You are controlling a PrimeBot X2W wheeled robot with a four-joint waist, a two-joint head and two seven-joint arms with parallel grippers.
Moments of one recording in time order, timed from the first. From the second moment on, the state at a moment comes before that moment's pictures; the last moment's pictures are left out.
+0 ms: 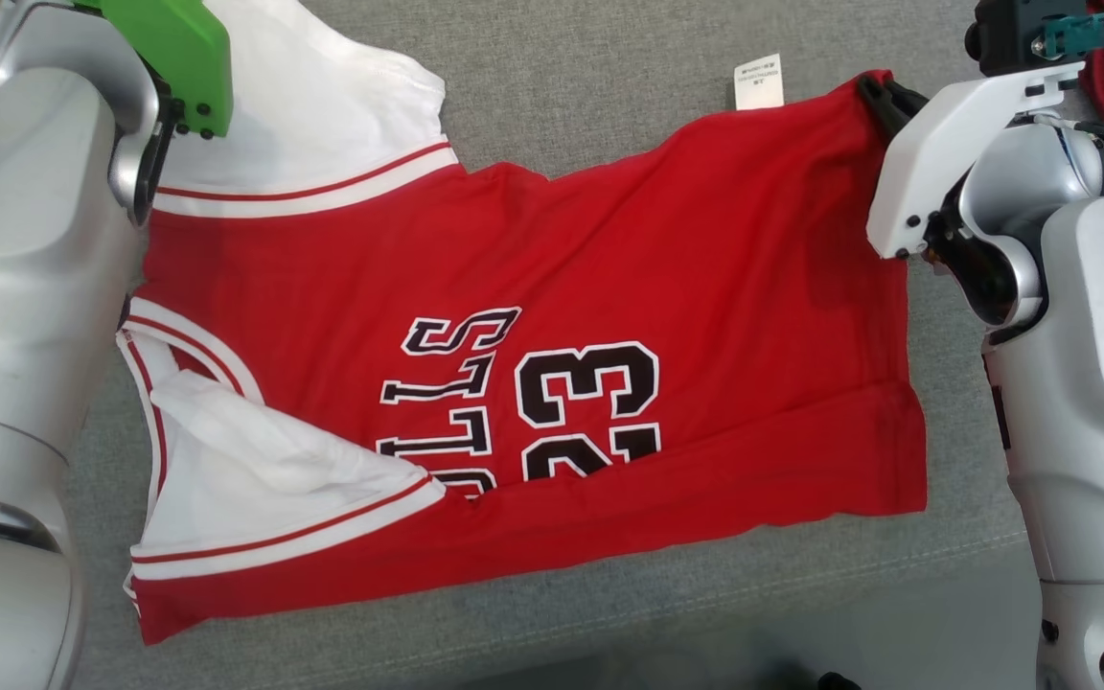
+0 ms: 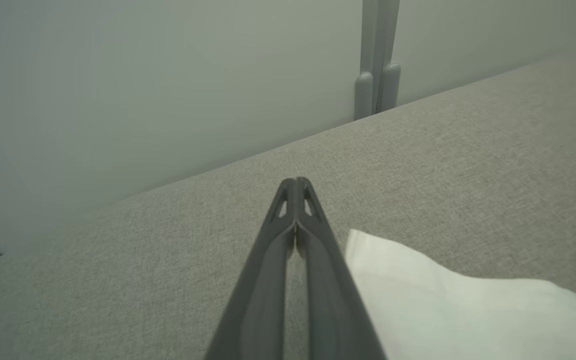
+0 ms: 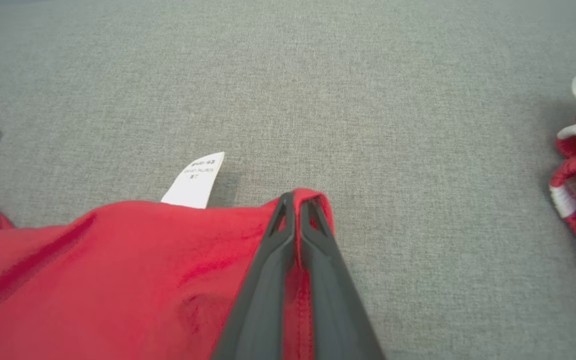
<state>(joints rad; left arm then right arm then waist) -1.30 0.25 -0.70 1.11 -0.54 -0.03 -0.11 -0.78 -0.14 0.04 0.30 0.24 0.13 0.55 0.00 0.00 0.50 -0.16</state>
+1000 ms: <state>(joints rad) -1.31 0.24 -0.78 1.20 -0.57 -0.12 0.09 -0.82 -0.14 0.08 0.44 0.27 0.13 0.51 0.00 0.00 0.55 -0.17</state>
